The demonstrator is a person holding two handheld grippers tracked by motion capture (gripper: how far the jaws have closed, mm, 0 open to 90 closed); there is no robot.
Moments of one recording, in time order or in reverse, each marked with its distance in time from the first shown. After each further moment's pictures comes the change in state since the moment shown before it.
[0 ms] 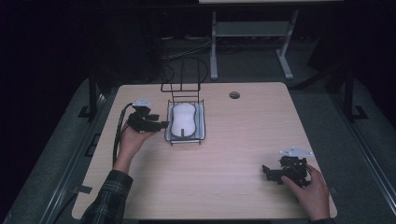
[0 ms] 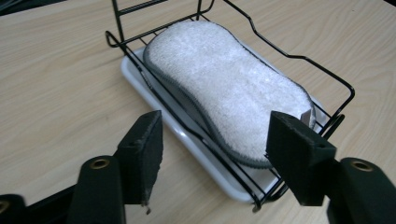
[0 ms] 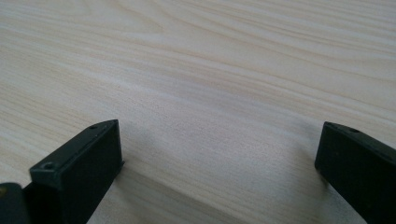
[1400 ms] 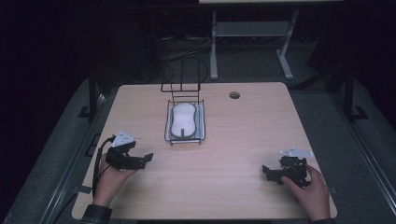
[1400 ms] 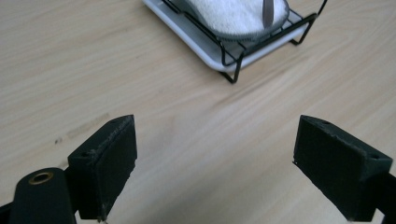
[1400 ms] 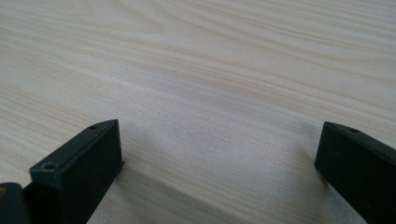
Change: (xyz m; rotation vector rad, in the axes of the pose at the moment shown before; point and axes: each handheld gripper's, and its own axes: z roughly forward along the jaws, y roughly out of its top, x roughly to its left) left arm -0.051 -0.093 -0.074 0.000 0.151 0.030; right arm 0.000 0.000 0.000 0.000 -0.001 0.000
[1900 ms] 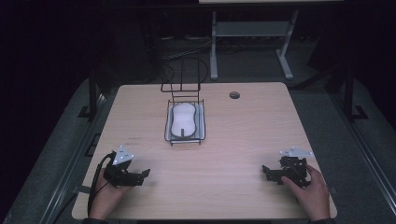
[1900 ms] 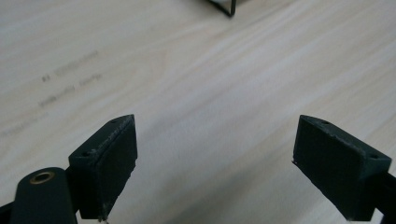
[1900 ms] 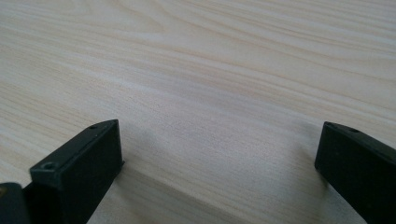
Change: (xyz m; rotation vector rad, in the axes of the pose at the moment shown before) left arm -0.015 -0.041 -0.002 0.096 0.041 0.043; right arm 0.000 0.000 0.000 0.001 0.000 0.002
